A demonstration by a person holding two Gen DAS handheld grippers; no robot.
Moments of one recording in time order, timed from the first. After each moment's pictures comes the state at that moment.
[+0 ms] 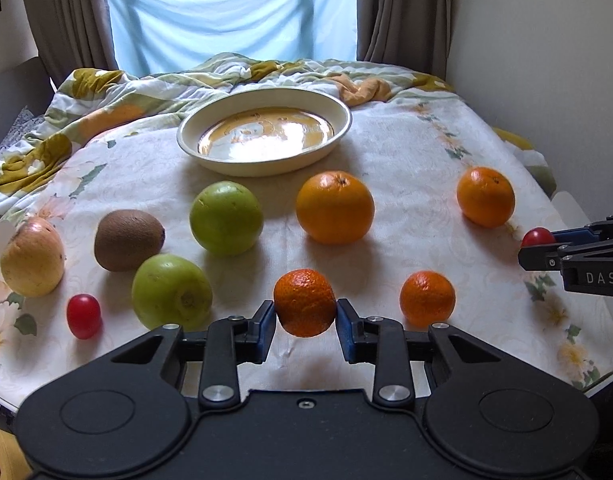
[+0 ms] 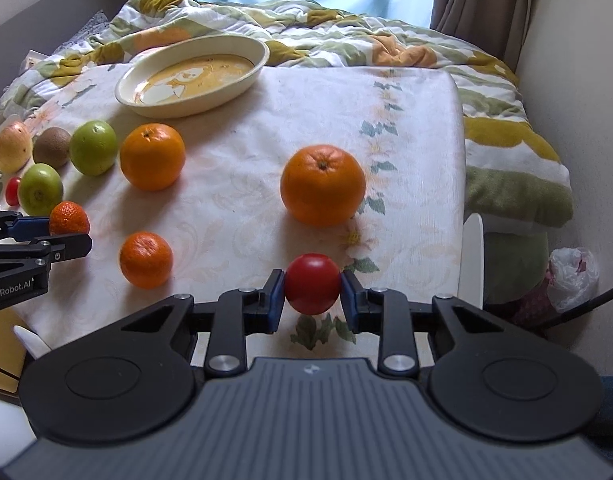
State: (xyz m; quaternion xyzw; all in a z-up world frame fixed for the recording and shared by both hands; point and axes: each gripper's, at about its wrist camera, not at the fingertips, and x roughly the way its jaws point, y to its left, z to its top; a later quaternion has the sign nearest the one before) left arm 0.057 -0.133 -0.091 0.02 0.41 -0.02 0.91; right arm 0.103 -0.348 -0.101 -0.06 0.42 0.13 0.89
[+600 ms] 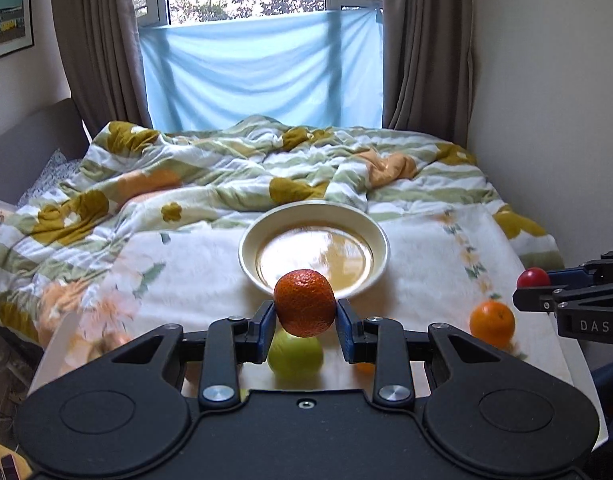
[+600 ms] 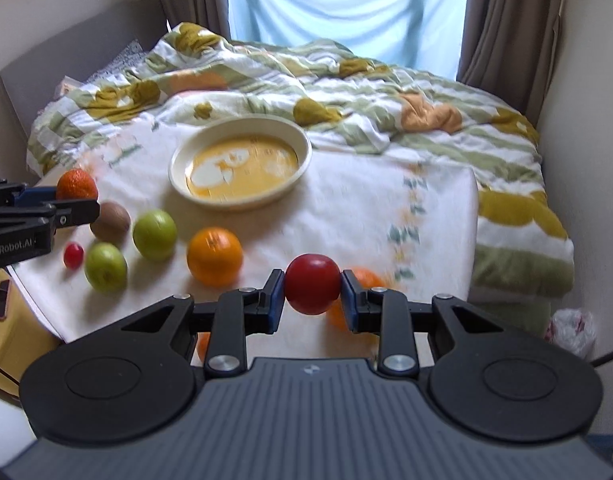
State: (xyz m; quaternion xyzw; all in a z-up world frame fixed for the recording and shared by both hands) left arm 0.084 -0.100 0.020 0.02 0.34 0.01 0.94; right arm 0.119 -0.321 -0.007 -0.07 0.38 0.18 0.91
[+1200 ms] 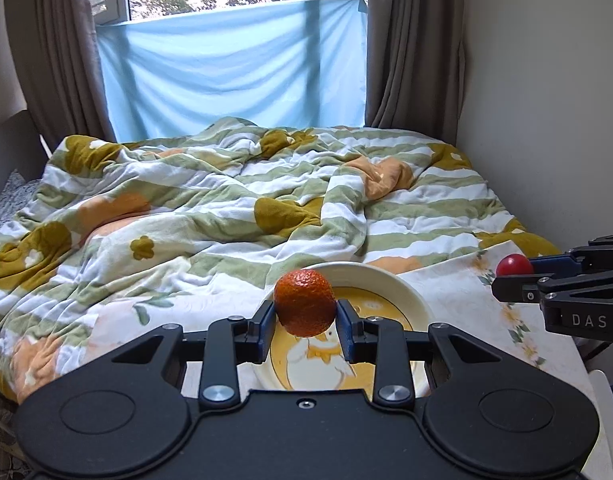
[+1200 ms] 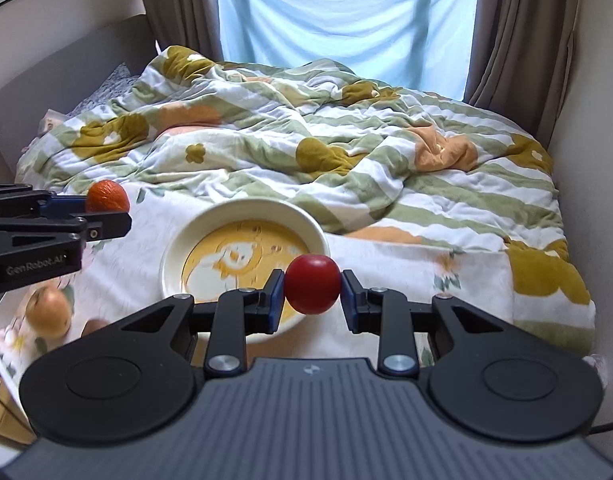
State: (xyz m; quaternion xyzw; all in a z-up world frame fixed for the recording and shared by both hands) left arm 0.239 -0.050 0.018 0.03 0.36 -0.05 0.93; right arm 0.242 -0.252 0.023 -0.05 0.37 0.17 0.91
